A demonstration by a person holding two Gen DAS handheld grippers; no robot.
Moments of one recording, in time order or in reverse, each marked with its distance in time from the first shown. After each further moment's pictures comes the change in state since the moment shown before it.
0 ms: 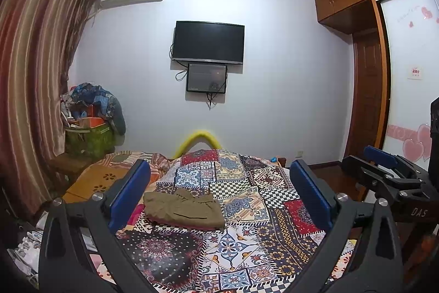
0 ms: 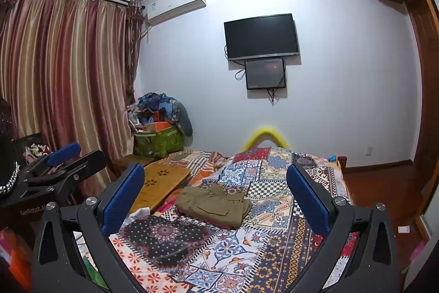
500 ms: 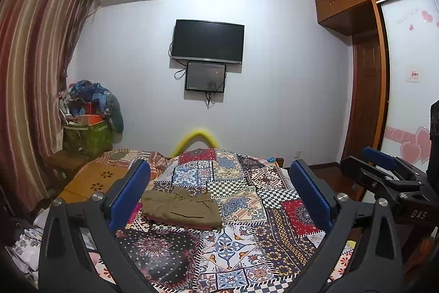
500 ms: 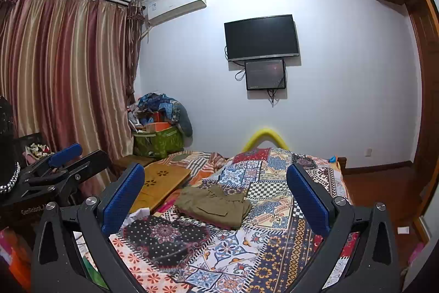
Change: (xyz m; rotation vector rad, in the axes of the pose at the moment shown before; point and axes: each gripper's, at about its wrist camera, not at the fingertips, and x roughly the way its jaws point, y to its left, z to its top) left arm 0.001 0.002 0.000 -0.018 0.004 -0.009; right arm 0.001 0.000 0.001 -0.002 0.001 0.002
